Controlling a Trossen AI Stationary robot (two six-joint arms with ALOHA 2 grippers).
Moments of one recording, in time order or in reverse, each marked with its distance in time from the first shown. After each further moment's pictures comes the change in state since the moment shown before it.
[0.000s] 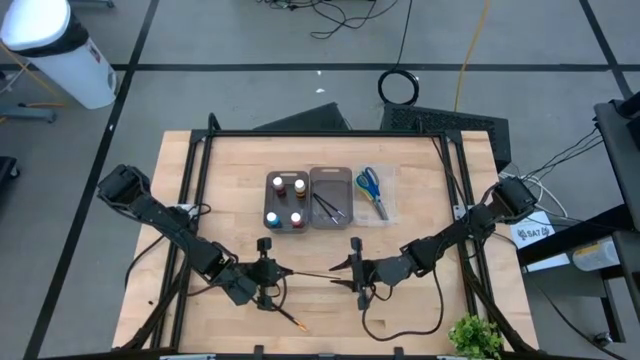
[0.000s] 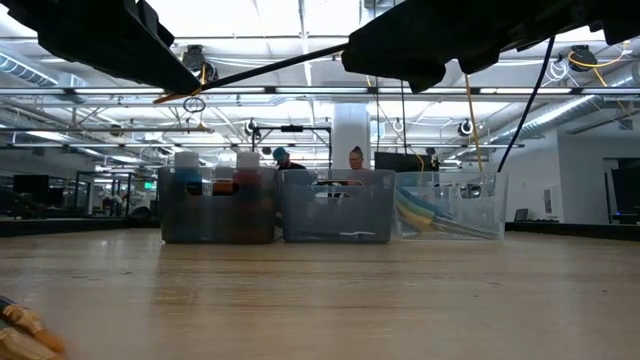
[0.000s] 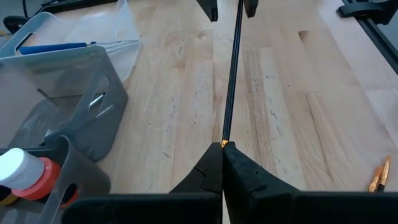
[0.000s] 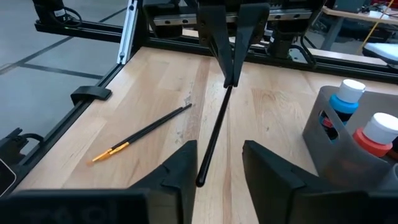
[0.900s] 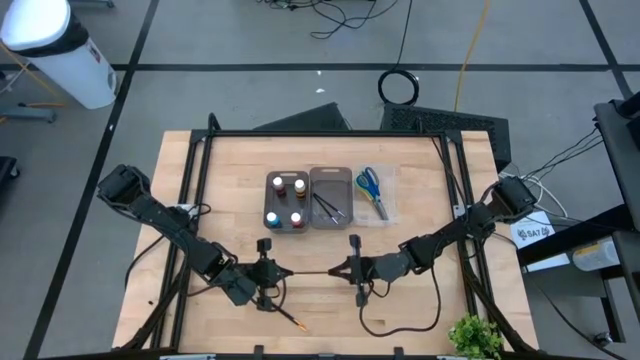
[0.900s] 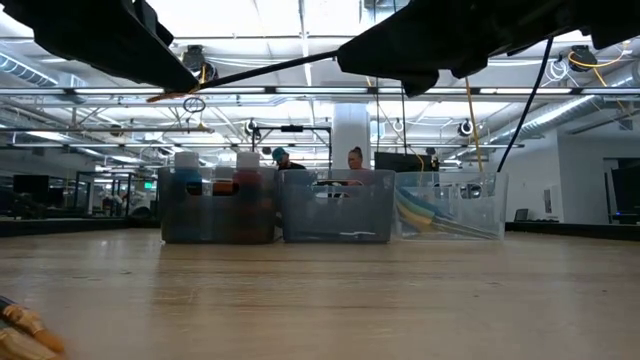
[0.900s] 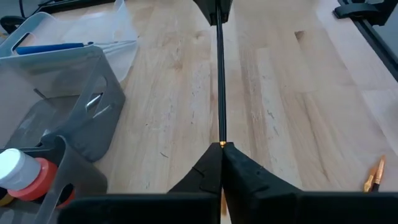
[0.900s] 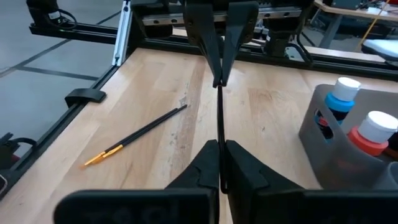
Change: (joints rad) left arm -0.001 0.000 0.000 0.002 0.003 -0.001; right arm -0.021 0.000 0.000 0.005 -0.027 0.007
